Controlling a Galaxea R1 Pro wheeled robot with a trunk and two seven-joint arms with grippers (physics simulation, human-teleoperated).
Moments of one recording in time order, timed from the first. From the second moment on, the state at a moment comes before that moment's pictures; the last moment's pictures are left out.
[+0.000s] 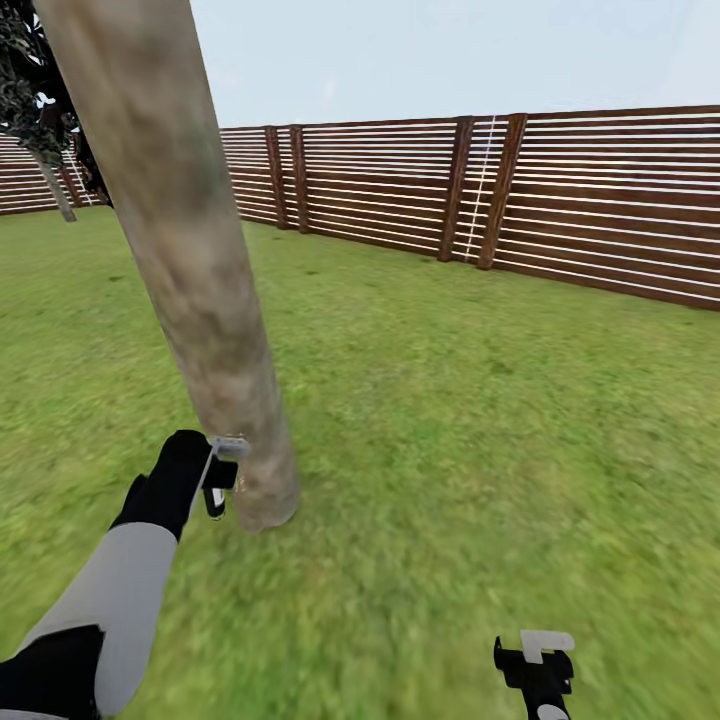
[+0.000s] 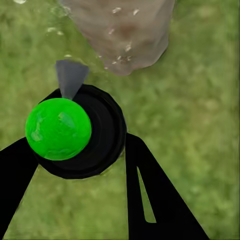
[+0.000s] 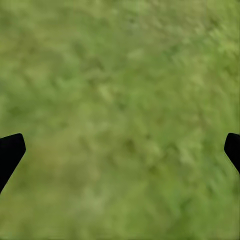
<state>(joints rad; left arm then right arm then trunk) -0.90 0.01 0.19 -0.83 -0.47 1.01 -0.23 -0.52 -0.05 0.16 -0.03 -0.09 -0.43 -0.30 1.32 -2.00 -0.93</state>
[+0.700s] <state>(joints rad) -0.86 0.01 0.20 -0.87 -0.47 1.00 -0.23 -0.52 -0.05 0.16 -0.03 -0.09 -0.43 -0.30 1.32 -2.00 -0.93</state>
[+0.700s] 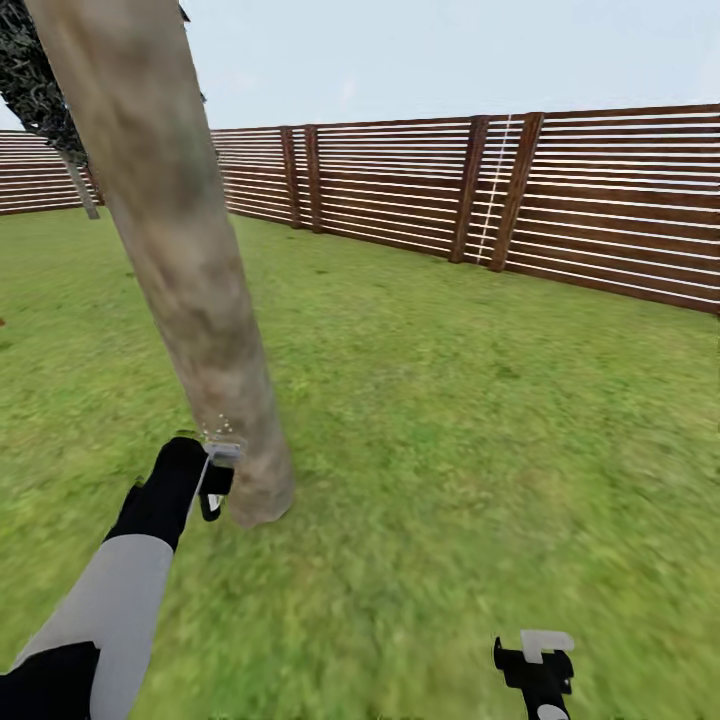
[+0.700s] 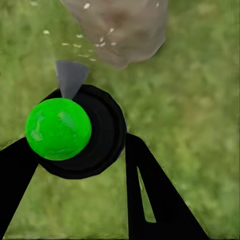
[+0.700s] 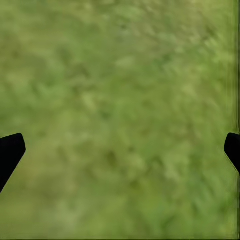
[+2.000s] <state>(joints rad) -0.66 0.03 0.39 -0.63 -0.44 0.61 -0.11 -0.52 -0.05 0.16 -0.03 -0.09 -0.43 -0.30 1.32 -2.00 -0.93</state>
